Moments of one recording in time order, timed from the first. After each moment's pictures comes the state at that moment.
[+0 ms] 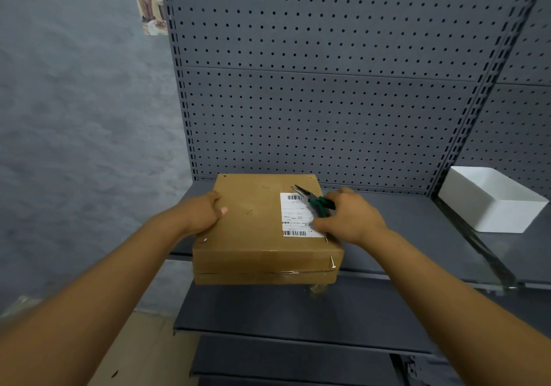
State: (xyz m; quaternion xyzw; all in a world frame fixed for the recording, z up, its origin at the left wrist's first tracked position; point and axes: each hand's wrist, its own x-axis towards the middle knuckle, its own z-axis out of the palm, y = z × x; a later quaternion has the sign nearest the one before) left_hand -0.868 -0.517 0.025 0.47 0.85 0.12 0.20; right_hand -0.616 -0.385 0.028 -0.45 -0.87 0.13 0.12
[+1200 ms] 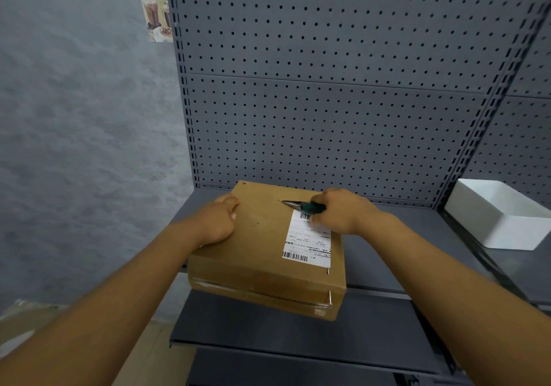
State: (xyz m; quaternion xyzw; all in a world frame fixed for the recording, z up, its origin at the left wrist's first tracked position) left_hand -0.861 -0.494 0.016 0.54 0.82 0.14 0.16; right_hand -0.644 -0.360 0.054 -0.37 -0.93 0.06 0.00
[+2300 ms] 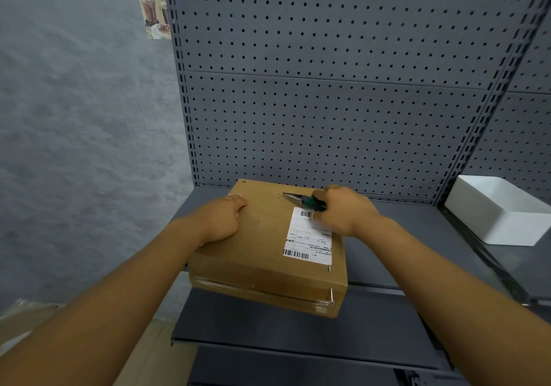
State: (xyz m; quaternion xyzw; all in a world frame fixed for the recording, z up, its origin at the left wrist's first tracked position) left_hand -0.858 -0.493 0.019 0.58 0.80 0.11 0.13; right_hand -0.644 -0.364 0.045 -0.37 -0.93 0.02 0.06
